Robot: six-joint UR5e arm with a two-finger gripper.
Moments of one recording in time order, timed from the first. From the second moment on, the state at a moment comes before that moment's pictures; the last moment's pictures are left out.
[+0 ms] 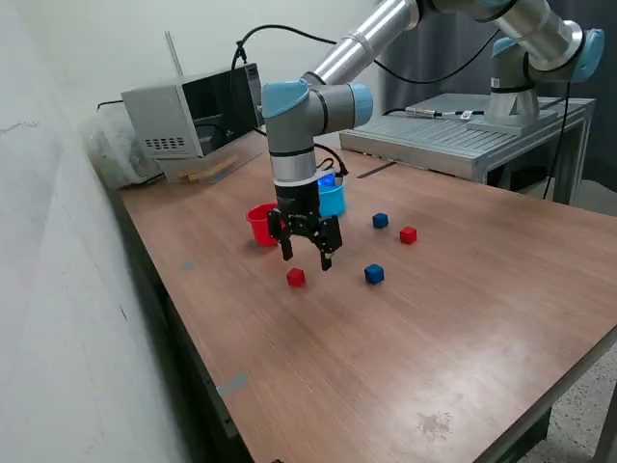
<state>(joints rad) 0.00 -0.55 0.96 -2.10 -1.53 2.77</state>
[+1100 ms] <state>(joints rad) -0.01 -0.50 0.91 -2.10 -1.54 2.75</state>
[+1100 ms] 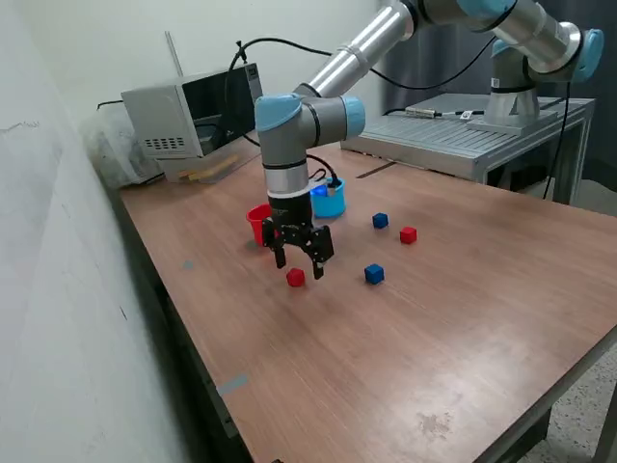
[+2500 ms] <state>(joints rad) -0.02 -0.47 0.91 -2.10 -1.54 2.75</state>
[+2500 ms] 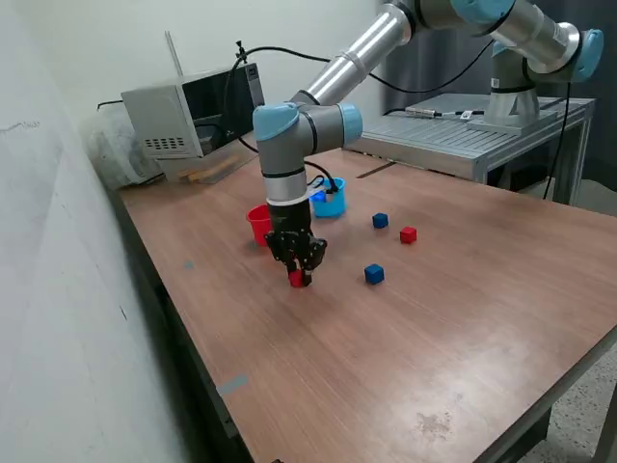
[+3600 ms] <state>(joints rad) -0.06 -0.67 1.03 -2.10 -1.58 2.76</state>
